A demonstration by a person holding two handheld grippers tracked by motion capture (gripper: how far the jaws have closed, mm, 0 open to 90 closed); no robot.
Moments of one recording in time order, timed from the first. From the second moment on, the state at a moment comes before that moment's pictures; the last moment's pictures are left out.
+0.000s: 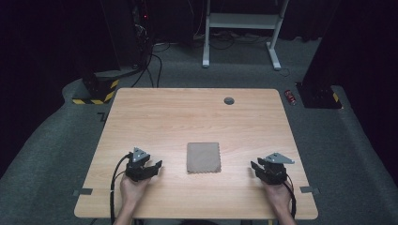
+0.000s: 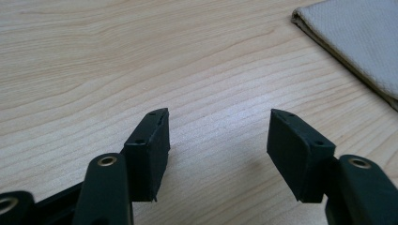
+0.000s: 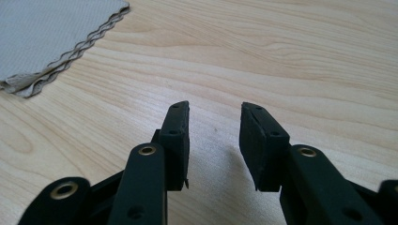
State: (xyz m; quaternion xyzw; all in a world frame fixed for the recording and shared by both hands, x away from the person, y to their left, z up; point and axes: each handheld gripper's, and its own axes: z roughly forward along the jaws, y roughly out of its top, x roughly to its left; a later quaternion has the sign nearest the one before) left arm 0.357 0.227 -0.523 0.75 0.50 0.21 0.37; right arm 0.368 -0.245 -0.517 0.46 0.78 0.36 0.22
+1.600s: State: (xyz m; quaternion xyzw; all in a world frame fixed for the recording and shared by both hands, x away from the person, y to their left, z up) left arm 0.356 0.223 -0.528 0.76 0.50 0.23 0.34; right arm 0.367 -0.243 -0.523 0.47 0.79 0.34 0.21
